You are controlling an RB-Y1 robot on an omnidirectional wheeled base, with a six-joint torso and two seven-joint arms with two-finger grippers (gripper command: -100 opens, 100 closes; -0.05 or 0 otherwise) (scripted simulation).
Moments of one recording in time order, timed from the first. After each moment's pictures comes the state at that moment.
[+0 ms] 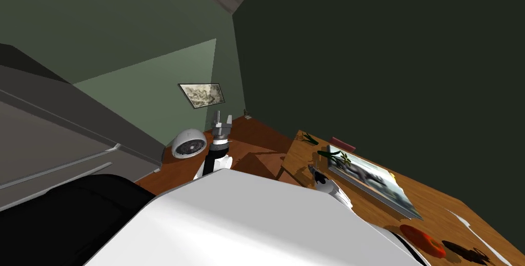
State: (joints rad) left arm 0.46 0.01 0.01 -2.22 0.03 -0.61 0.08; right arm -0.17 -0.35 -0.15 -0.53 0.55 0.04 0.51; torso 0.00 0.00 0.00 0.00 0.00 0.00
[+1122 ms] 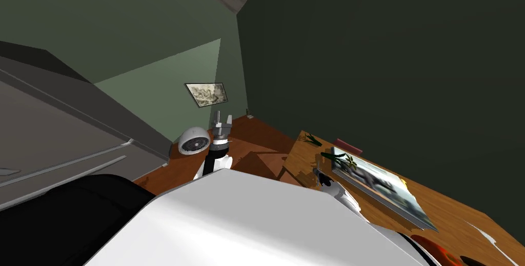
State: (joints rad) left arm 0.46 0.01 0.01 -2.22 0.03 -0.61 0.08; right arm -0.17 -0.42 -0.08 -0.51 0.49 0.03 0.45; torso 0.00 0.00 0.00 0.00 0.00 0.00
